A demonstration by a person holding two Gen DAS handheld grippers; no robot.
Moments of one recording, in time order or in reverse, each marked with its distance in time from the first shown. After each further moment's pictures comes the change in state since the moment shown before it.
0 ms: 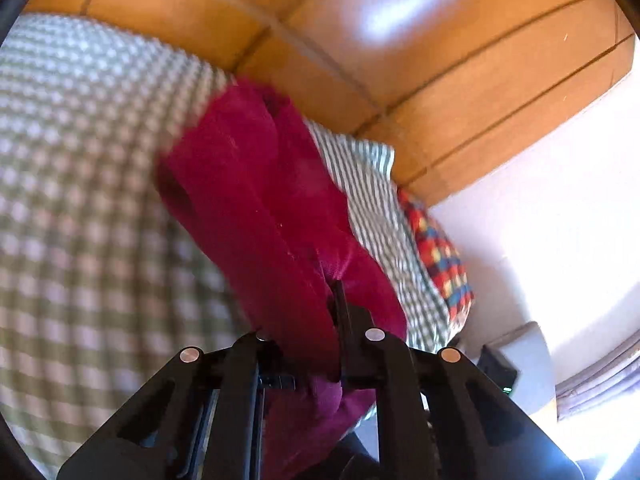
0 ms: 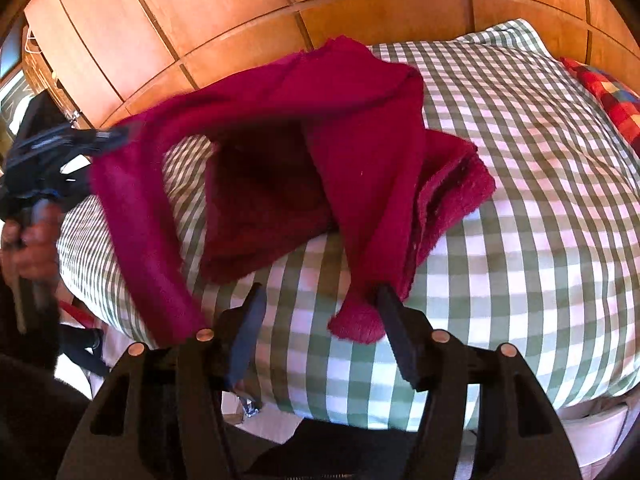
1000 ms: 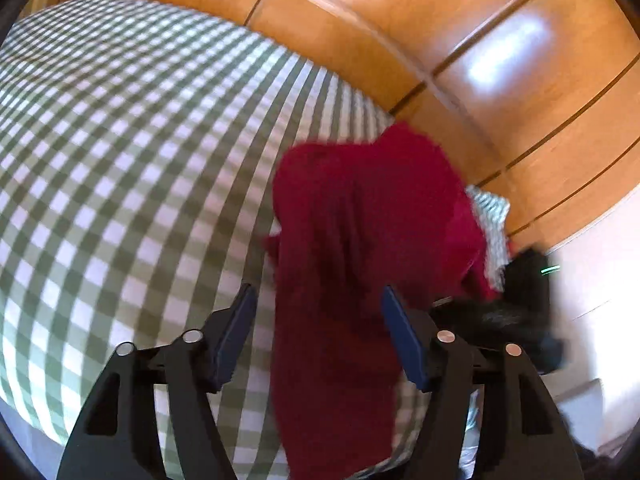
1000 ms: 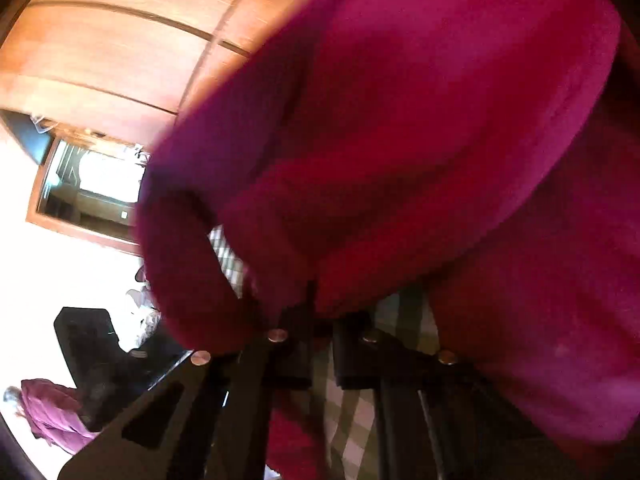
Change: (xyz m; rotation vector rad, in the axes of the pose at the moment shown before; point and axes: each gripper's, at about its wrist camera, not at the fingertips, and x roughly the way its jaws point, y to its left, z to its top) left arm -0.077 0.090 -0.051 -0.153 -0.102 0.386; right arm 0.138 0.111 0.126 0.197 0.174 0.490
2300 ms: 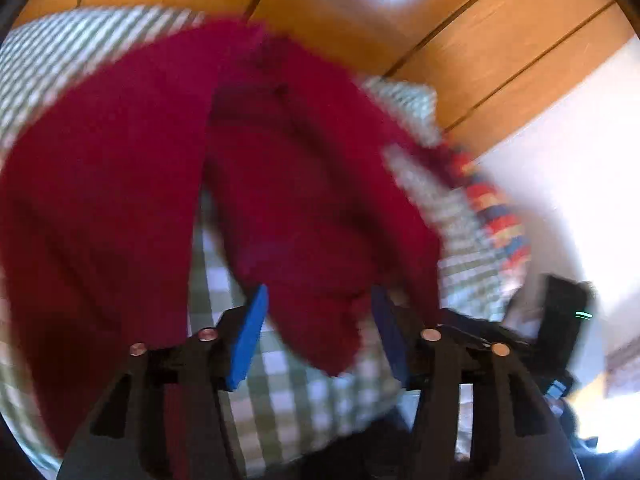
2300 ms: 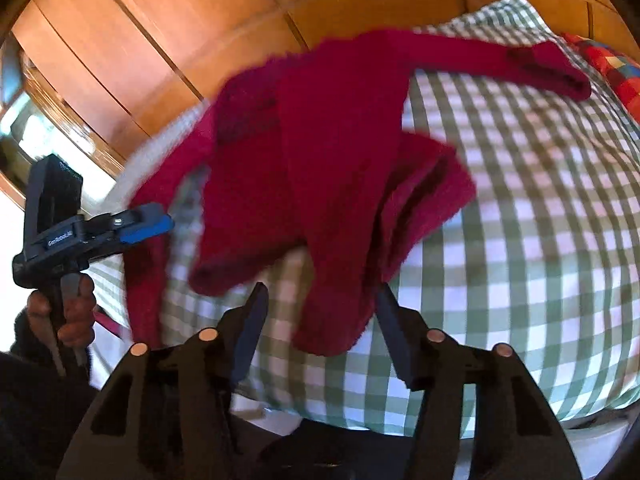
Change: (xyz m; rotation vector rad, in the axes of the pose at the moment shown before) left arm 0.094 -0.163 -0.060 0.245 0.247 -0.131; right arm -0.193 -0.111 -0.121 -0.142 -0.086 -0.453
